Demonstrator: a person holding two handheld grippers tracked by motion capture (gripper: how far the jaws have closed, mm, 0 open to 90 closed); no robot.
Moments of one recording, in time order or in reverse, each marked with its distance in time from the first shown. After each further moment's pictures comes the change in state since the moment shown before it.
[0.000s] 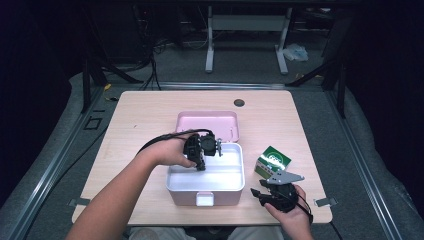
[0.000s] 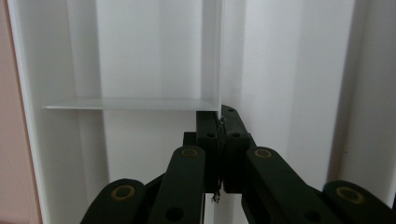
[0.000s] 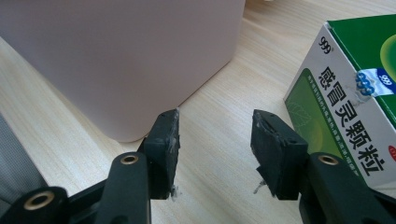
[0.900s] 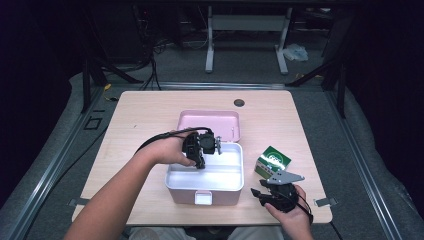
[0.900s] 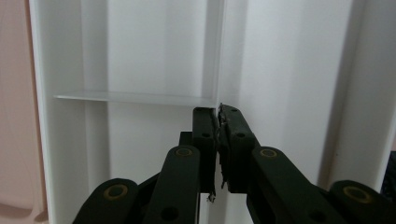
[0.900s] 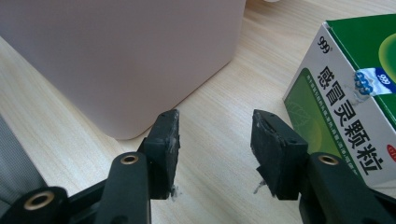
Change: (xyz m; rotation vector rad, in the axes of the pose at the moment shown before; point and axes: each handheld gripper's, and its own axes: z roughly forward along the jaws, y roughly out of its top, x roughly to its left) left arm -0.001 -0.001 -0.005 -0.003 0.024 -0.007; right arm 0.000 0.000 0.000 -0.006 -0.001 0.000
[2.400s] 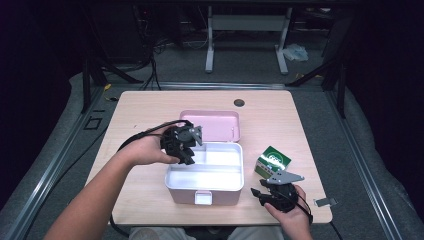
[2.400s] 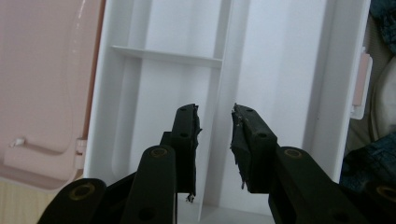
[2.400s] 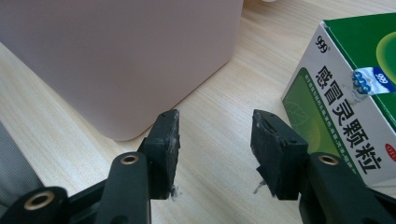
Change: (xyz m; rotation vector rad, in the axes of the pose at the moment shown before) left arm -0.007 -0.043 -0.035 -0.155 0.062 -0.060; right arm 0.001 0.000 0.000 0.002 -0.010 0.008
